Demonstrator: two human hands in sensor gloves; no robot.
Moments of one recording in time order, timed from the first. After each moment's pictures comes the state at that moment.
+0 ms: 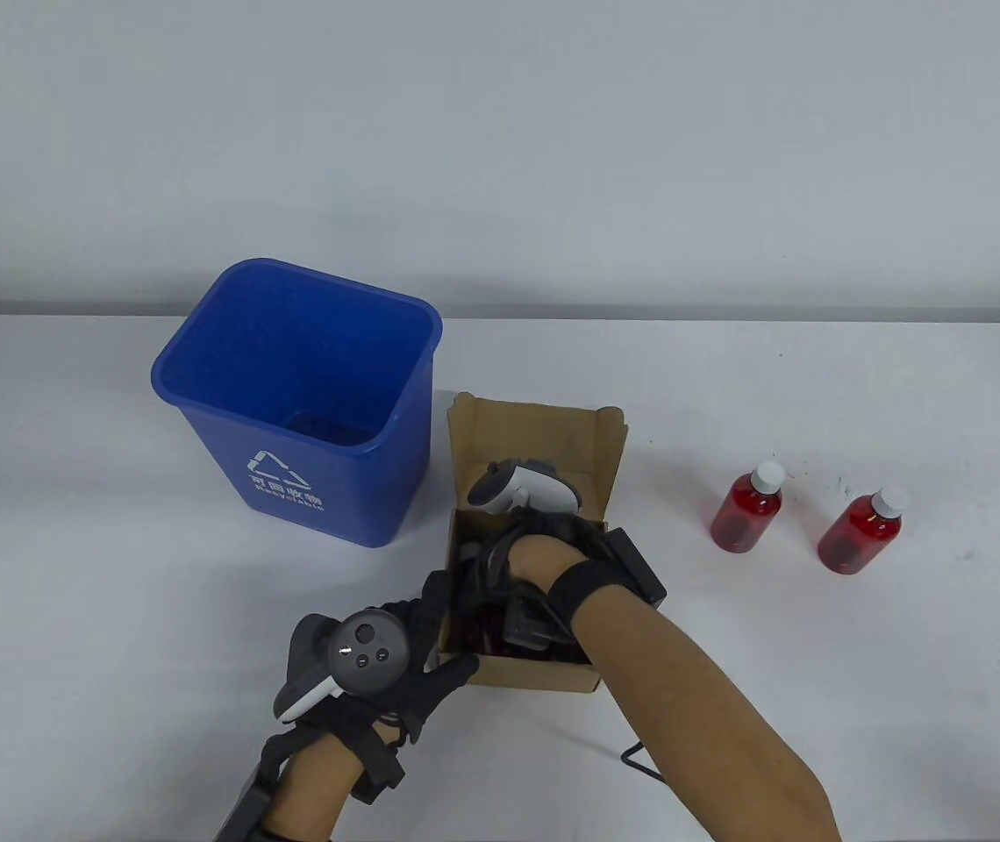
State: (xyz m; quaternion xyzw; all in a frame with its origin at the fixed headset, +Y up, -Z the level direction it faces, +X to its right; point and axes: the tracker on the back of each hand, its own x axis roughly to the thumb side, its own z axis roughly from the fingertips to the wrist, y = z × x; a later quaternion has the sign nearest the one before) left_hand -0.146 -0.724 -0.259 -0.04 -0.21 0.25 0.95; right_hand 0.013 -0.748 -0.401 0.03 0.54 0.82 0.20
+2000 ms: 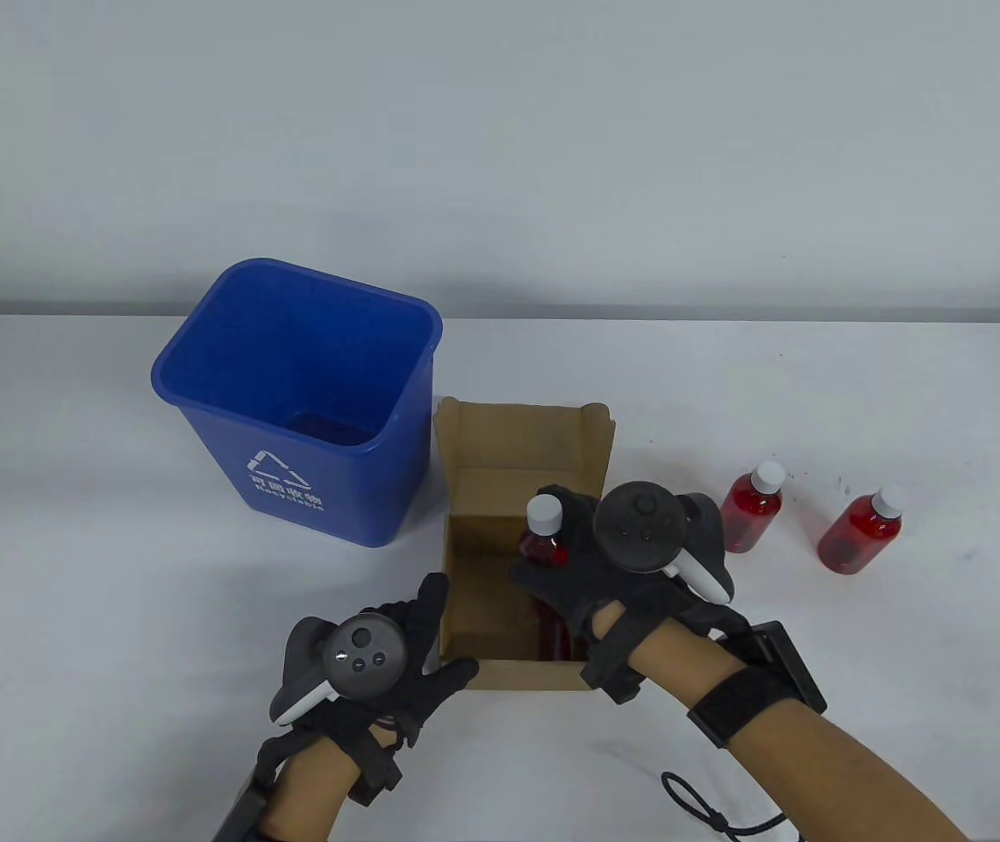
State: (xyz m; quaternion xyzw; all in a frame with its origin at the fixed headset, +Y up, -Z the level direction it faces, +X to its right) left_hand -0.148 -0.722 -0.256 -0.03 -0.21 0.25 0.95; right_hand 0.107 -0.618 -0.319 0.22 0.03 0.92 0.32
